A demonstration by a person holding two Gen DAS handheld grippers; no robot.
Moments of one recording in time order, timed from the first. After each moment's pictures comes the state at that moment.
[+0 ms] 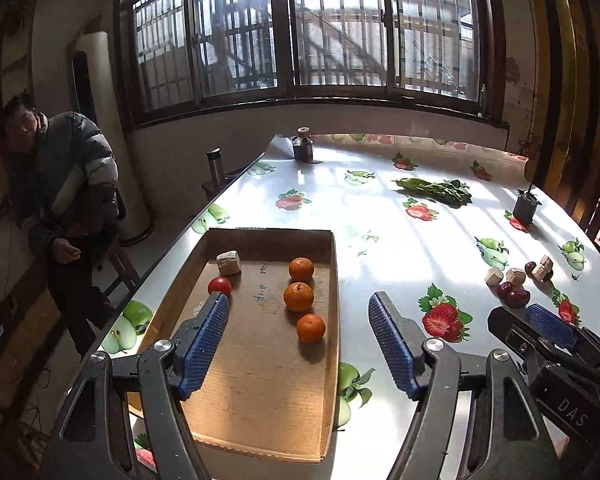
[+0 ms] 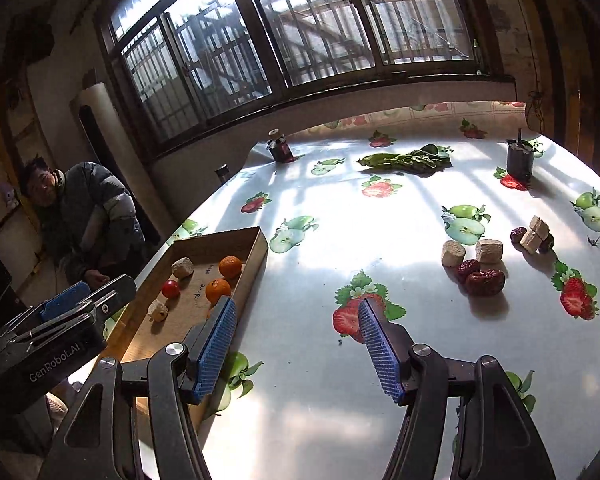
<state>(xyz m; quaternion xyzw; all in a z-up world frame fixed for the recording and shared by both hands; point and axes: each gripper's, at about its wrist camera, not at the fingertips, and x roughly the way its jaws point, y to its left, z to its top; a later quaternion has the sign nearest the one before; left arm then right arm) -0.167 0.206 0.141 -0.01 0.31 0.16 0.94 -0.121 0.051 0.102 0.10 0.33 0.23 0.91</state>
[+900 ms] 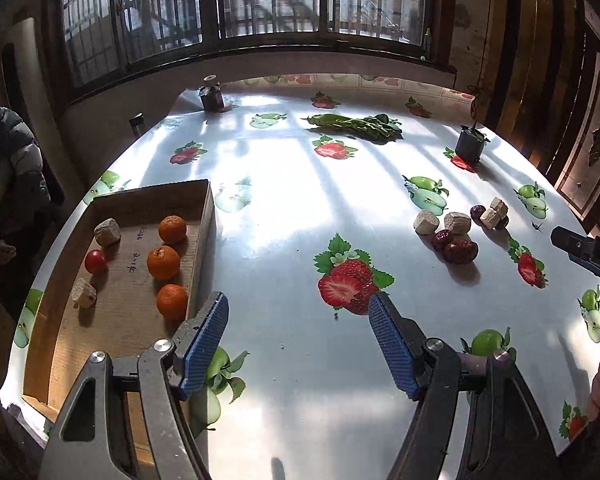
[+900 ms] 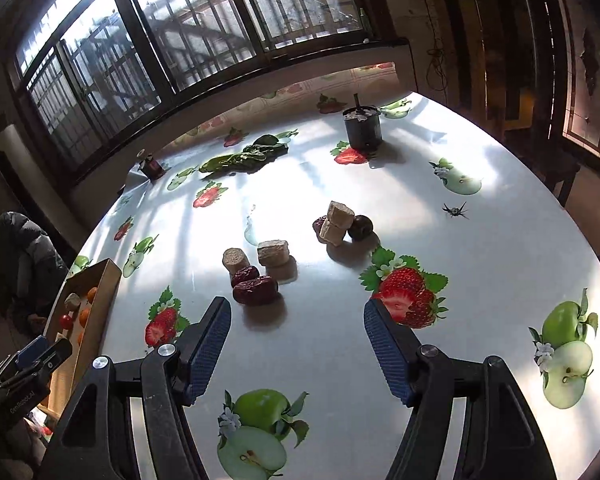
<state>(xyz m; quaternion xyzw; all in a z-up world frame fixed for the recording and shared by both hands) -0.101 0.125 0.084 -0.02 0.40 0.04 0.91 -0.059 -0.142 0.083 0.13 0.39 0.07 0.91</state>
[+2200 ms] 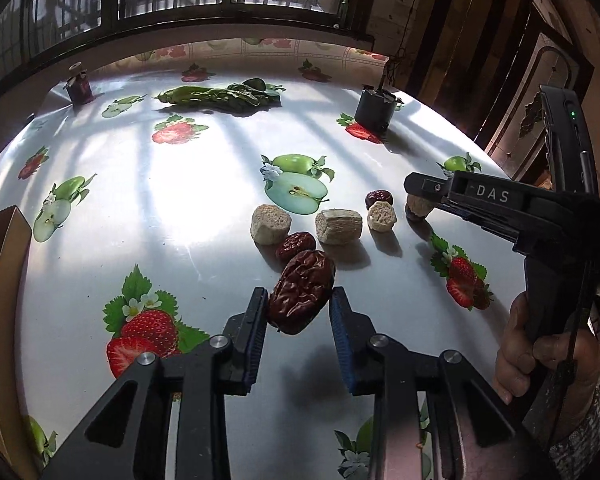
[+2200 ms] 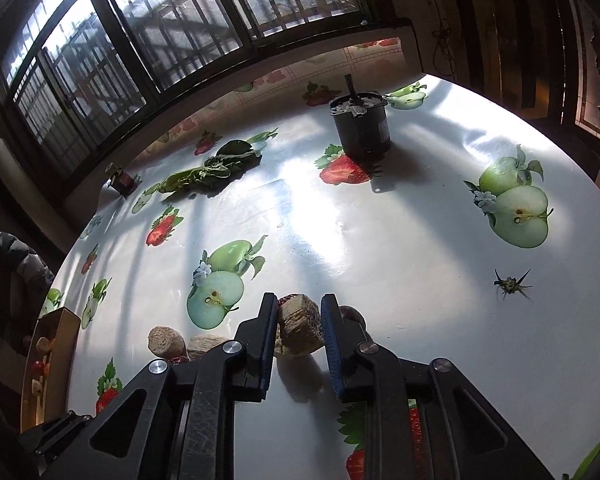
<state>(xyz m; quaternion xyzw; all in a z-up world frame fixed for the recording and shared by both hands) -0.015 0.031 0.039 -0.04 0.43 -0.11 0.89 0.054 -0.151 0.037 0.17 0.40 0.10 0.89</state>
